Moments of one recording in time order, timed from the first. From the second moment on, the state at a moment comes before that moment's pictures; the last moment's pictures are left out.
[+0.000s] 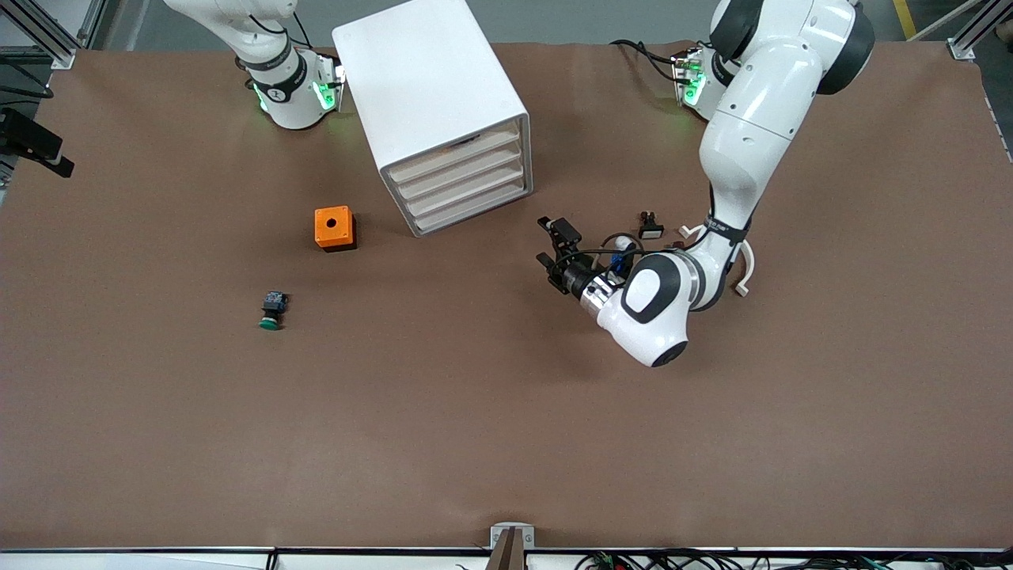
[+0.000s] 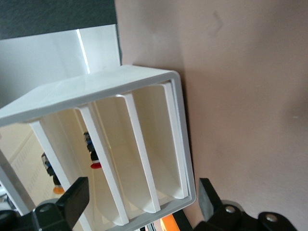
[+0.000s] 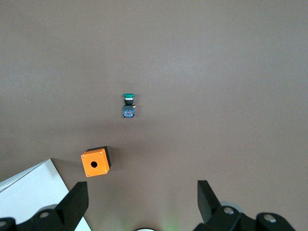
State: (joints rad) left arm -0.38 0.91 -0.11 -1.40 -0.96 1.51 -2.11; right arm -0.09 -0.09 -0.02 -1.56 0.00 1.45 -0.07
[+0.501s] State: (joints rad) left arm -0.40 0.96 -0.11 -1.40 -1.07 1.50 -2.21; right arm -0.09 -0.09 -0.02 -1.56 0.00 1.45 -0.07
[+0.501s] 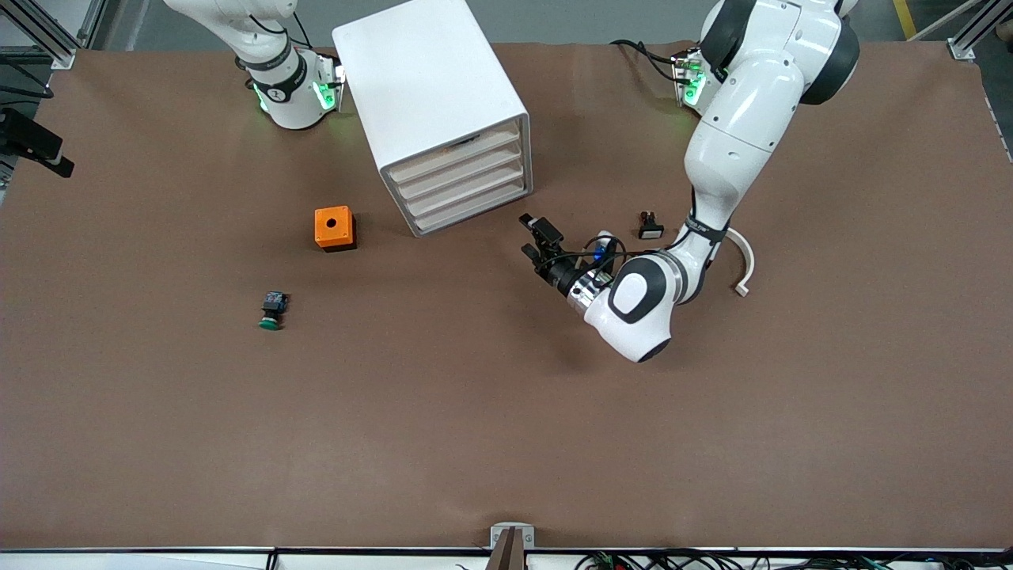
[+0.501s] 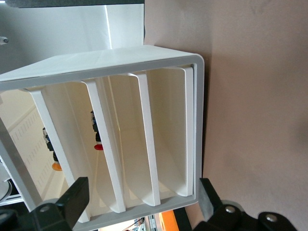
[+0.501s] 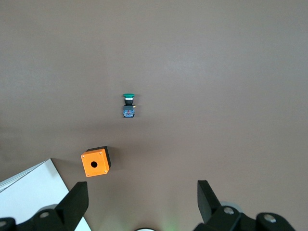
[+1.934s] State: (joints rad) left arm -0.57 1.00 -0.11 -1.40 -1.08 1.46 -2.24; right arm -0.15 0.15 -0.01 -1.71 0.01 1.78 -0.06
